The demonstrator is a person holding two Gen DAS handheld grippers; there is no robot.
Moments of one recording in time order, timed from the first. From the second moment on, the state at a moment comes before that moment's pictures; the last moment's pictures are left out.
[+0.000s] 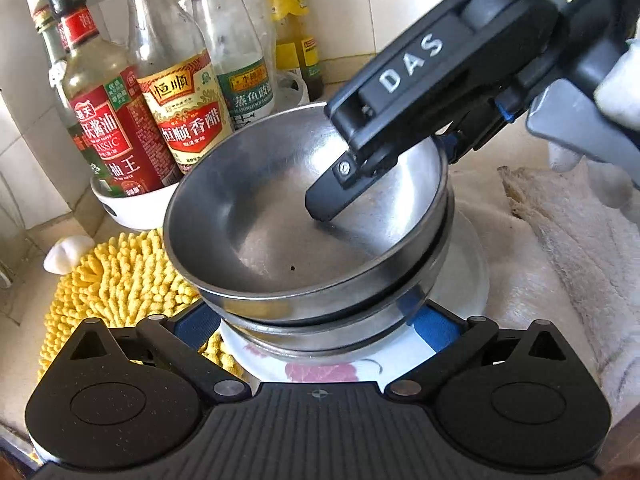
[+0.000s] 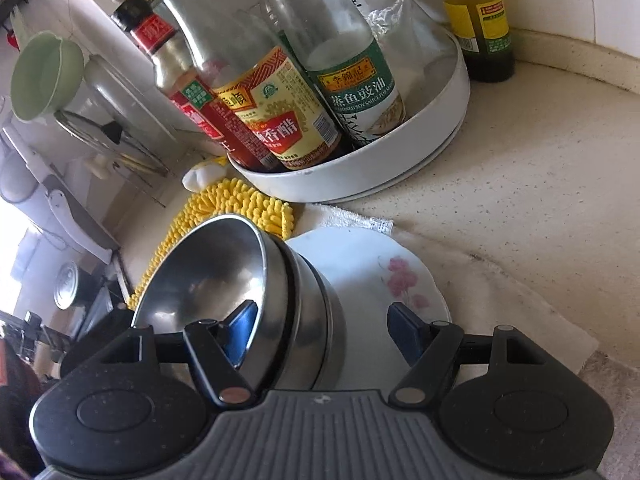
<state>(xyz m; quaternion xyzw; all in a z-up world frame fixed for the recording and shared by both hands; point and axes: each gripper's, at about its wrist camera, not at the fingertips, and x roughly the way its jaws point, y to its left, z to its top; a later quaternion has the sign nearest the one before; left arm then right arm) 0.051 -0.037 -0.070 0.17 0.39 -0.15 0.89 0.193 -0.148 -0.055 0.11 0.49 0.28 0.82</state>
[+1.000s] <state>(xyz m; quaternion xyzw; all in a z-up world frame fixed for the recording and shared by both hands) -0.013 0.001 -0.020 0.03 0.39 0.01 0.92 0.039 -0.170 -0.005 0.06 0.38 0.22 0.90</state>
